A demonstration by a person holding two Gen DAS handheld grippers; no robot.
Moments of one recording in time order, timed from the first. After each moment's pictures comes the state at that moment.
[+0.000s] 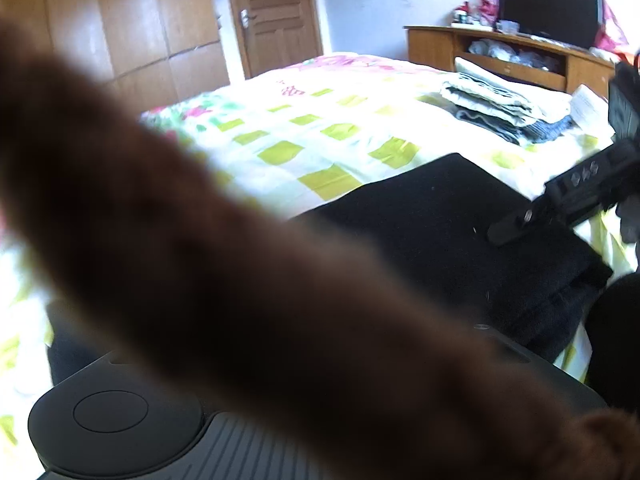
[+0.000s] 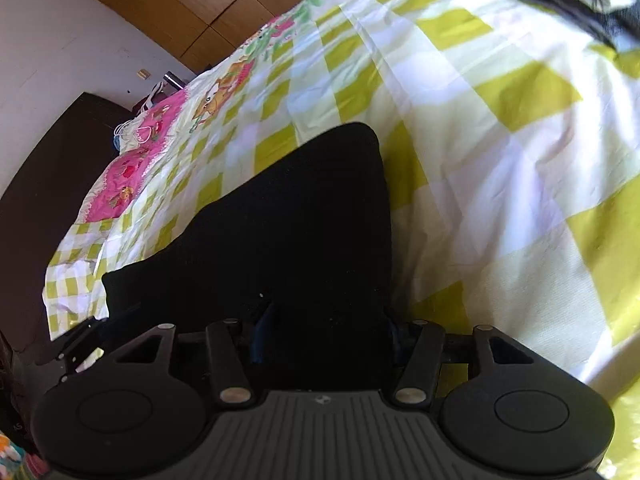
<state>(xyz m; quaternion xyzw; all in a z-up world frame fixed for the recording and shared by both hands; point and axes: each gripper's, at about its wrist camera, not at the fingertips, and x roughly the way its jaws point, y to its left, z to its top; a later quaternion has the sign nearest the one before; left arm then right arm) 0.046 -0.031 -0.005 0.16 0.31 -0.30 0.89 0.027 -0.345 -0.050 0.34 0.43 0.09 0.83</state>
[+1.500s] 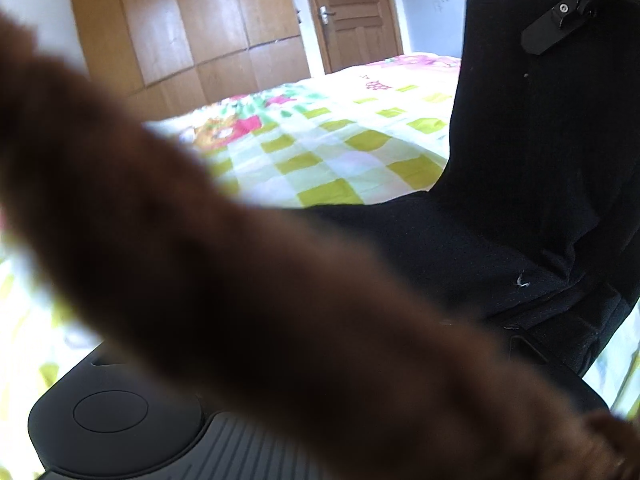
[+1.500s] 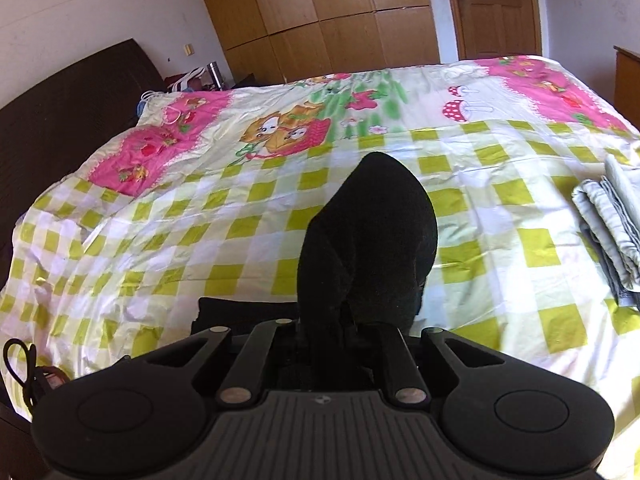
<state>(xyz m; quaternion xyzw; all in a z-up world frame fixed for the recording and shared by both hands) 0.048 -0.005 -0.012 0.15 0.31 -0.18 0.92 0.050 -0.224 0.116 0.11 0.38 0.07 0.92</state>
